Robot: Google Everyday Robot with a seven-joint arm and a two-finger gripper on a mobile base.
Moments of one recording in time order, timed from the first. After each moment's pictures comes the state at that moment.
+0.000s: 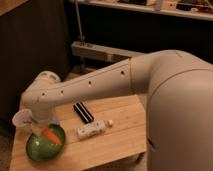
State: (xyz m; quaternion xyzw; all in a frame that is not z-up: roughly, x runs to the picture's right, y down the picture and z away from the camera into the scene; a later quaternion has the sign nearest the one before) arm -0.295 0.179 0.616 -0.36 -0.09 0.25 0.89
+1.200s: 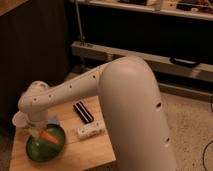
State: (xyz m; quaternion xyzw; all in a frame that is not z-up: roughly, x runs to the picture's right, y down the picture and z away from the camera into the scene) arm -0.332 0.187 0.712 -0.37 -0.07 0.19 0.90
